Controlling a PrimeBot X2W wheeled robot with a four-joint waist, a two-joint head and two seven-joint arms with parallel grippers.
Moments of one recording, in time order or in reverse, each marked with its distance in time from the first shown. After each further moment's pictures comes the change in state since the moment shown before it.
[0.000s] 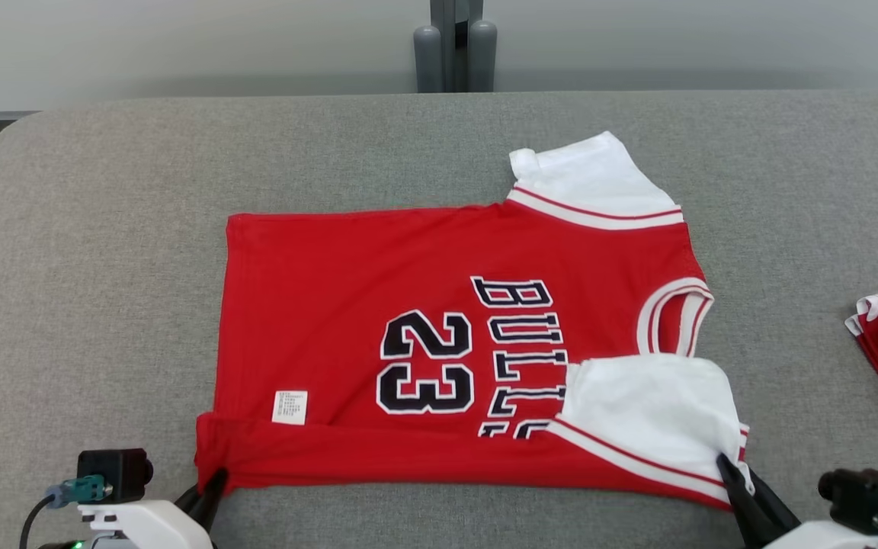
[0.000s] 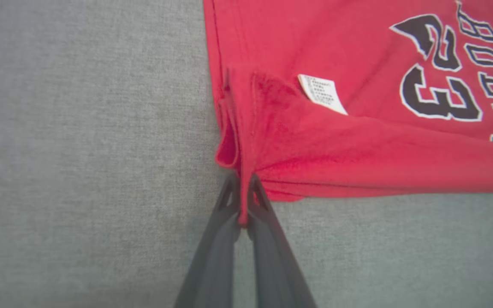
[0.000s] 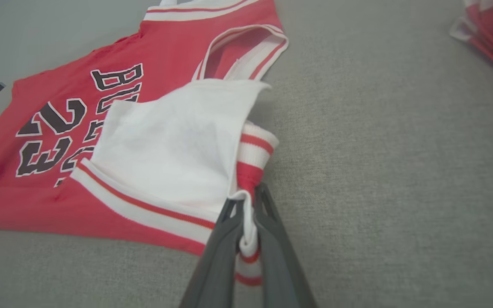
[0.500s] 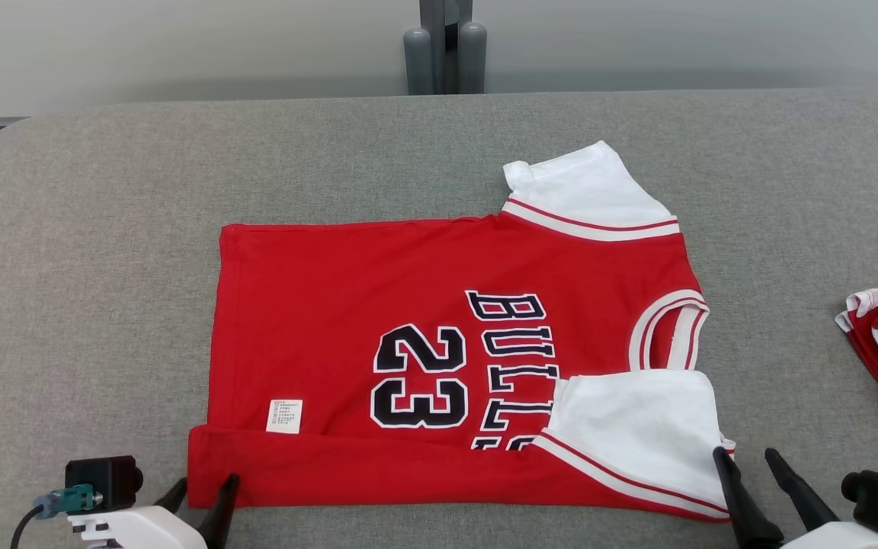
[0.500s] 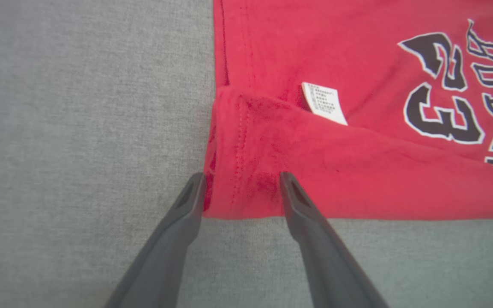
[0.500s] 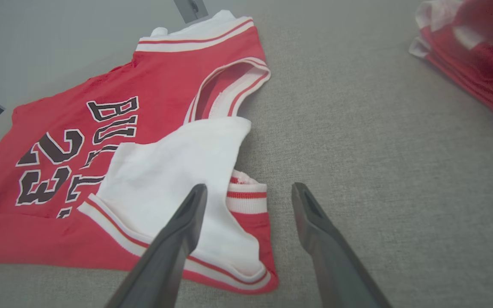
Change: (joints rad) left arm 0.064 0.026 0.022 -0.107 -0.020 0.078 0.040; right arm 0.057 -0.001 -0.025 -0.081 0.038 0.000 0.022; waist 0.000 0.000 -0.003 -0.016
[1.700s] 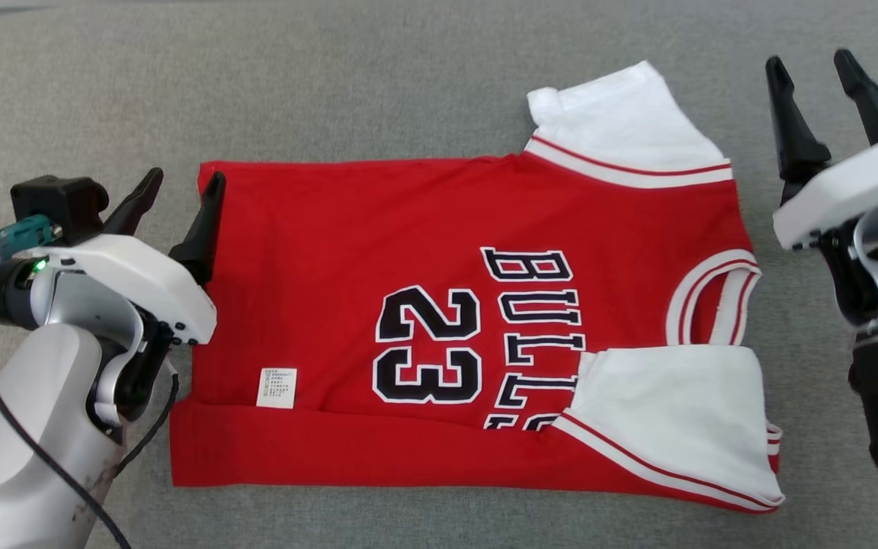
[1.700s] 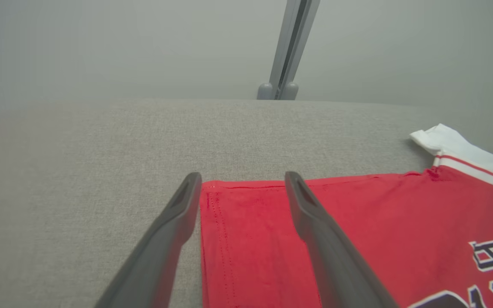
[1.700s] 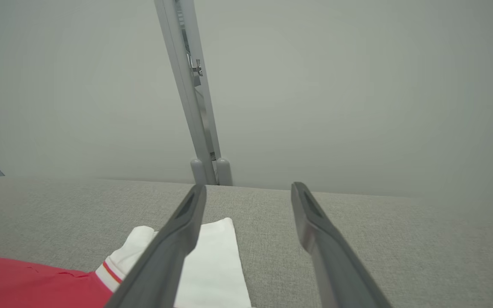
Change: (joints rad) left arm -0.601 -0.093 -0.003 0.268 0.116 -0.146 -0.168; right arm -0.852 -0.126 0.053 0.367 -0.119 0.000 -0.093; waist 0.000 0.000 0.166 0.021
